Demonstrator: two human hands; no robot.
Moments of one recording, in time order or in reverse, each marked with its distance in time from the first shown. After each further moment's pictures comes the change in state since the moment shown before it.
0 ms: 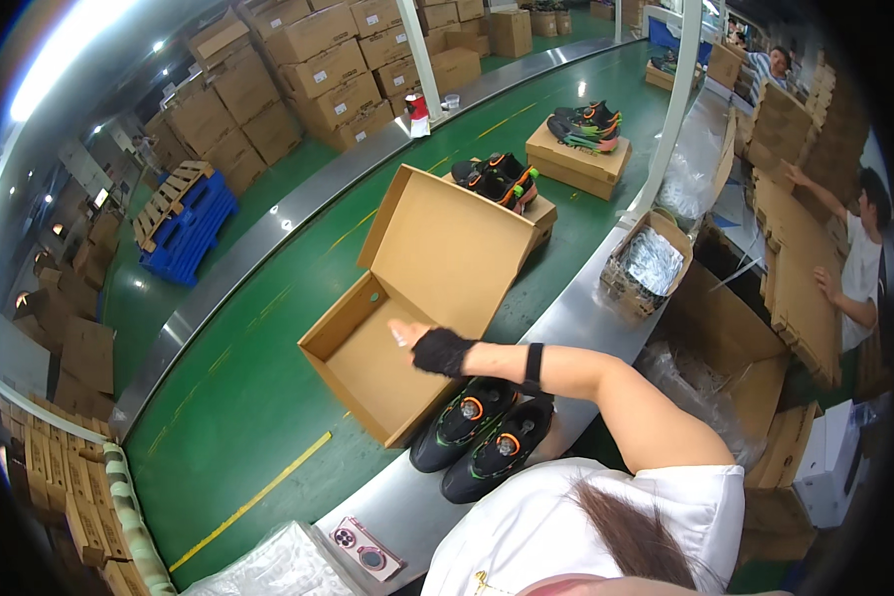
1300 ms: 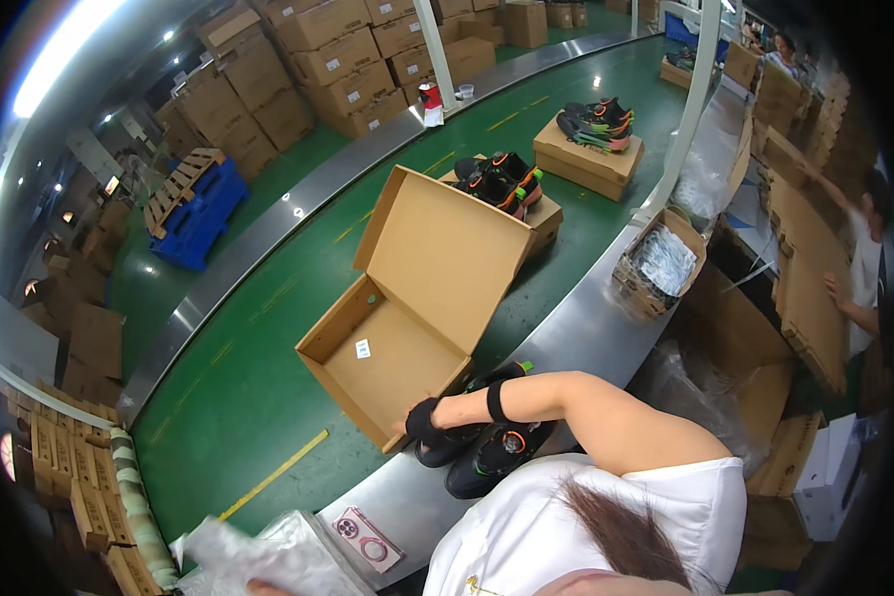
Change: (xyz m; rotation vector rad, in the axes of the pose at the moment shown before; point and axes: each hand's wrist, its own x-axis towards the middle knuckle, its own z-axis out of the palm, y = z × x) left_hand -0.160 0.036 -0.208 -2.399 0.628 0.404; right_hand -0.043 -0.007 0.120 -0.315 -0.854 -0.421
